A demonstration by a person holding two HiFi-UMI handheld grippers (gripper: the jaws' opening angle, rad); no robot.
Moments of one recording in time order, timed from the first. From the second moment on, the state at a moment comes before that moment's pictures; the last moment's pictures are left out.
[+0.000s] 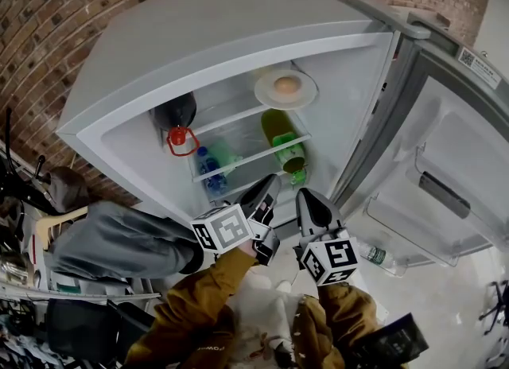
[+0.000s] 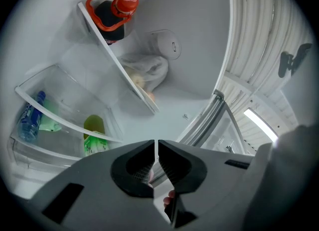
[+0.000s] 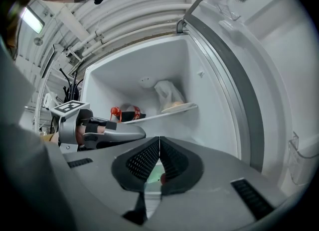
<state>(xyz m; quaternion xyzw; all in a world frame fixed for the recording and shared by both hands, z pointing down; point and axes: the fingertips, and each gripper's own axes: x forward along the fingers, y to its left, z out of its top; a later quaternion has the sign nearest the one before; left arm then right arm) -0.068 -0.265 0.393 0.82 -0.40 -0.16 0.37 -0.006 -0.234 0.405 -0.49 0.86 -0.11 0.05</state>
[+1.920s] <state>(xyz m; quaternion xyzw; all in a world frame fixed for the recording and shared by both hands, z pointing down) -0.062 -0.340 0.355 0.75 -0.29 -0.35 0.49 -0.004 -0.293 0.367 -0.50 0.86 -0.04 0.04</state>
